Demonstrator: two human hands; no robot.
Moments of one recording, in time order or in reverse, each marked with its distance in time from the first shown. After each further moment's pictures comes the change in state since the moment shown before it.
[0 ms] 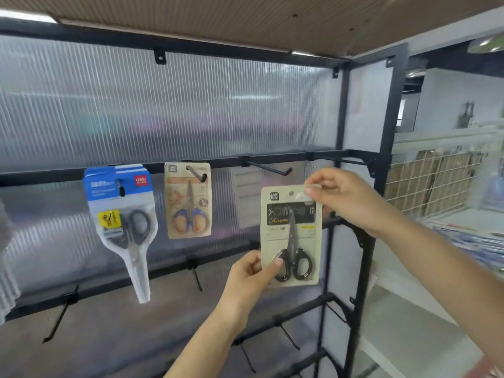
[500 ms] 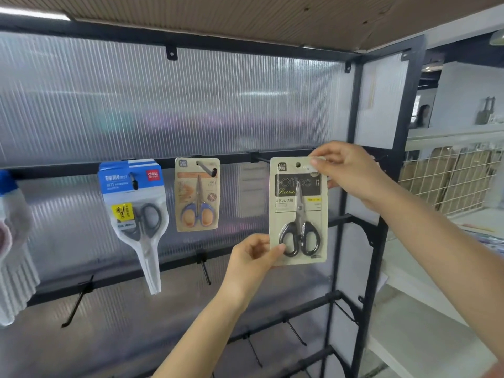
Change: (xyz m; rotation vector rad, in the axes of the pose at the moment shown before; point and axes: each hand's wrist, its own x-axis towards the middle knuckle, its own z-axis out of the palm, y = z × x) left_hand 0.006 0.018 -0.002 0.005 0.036 0.092; right_hand 0.035 -0.004 -0.002 0.080 0.142 0.034
